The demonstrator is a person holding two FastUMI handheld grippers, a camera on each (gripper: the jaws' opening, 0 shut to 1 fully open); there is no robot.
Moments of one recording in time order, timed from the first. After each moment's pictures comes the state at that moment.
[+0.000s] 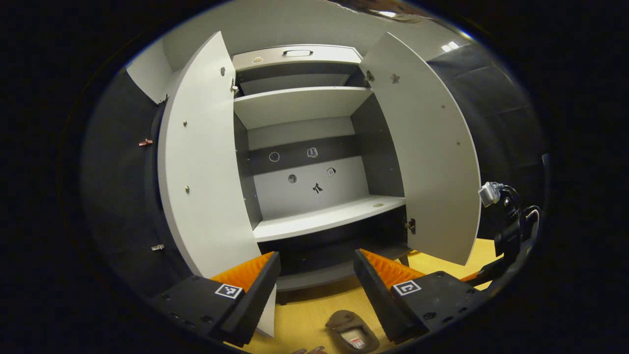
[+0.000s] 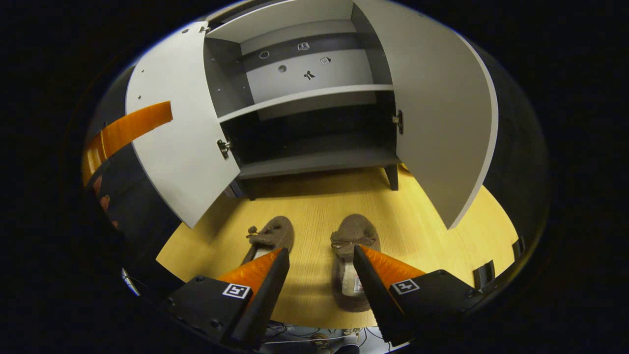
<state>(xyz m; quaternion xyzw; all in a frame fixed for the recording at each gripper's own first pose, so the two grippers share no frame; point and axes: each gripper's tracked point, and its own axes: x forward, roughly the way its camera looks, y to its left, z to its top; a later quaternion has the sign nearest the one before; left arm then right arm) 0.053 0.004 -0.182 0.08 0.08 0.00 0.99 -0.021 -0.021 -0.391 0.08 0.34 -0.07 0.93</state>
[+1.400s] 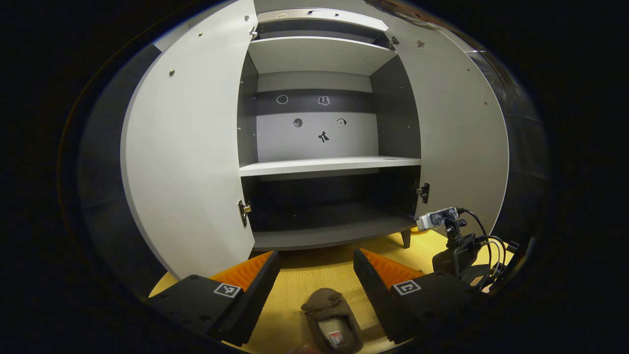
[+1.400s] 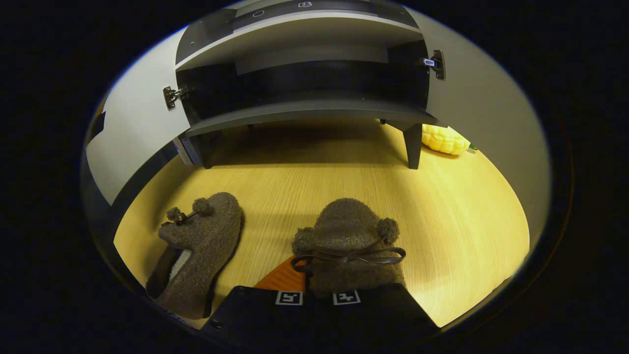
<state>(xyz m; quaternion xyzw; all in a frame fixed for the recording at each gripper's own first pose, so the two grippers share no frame) 0.077 0.008 -0.284 0.00 0.17 0.04 0.99 0.054 -0.054 -0.518 0.05 0.41 -0.07 0.91</state>
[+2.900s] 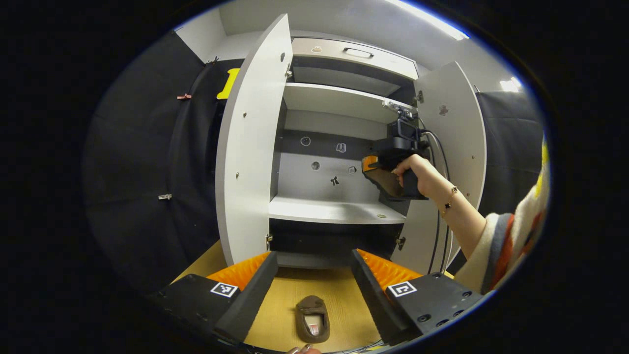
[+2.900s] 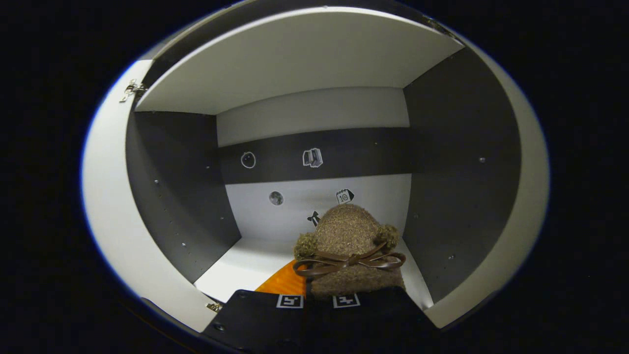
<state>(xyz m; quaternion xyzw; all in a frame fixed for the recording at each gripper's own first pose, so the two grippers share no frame) 0.001 0.021 -0.117 -0.08 0.12 0.09 0.99 0.389 -0.084 -0.087 0.03 0.18 -0.08 0.98</state>
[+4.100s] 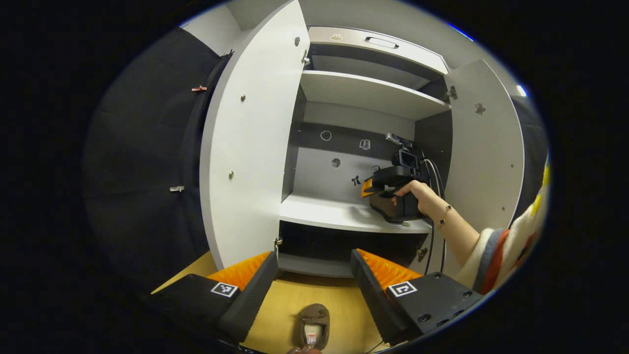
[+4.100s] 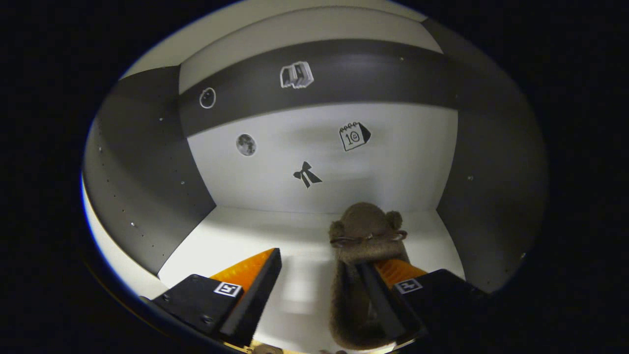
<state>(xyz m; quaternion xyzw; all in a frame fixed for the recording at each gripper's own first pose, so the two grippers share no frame) 0.050 0.038 -0.125 -0.11 0.14 0.13 0.98 0.437 -0.101 -0.194 0.03 0.29 -0.05 0.96</state>
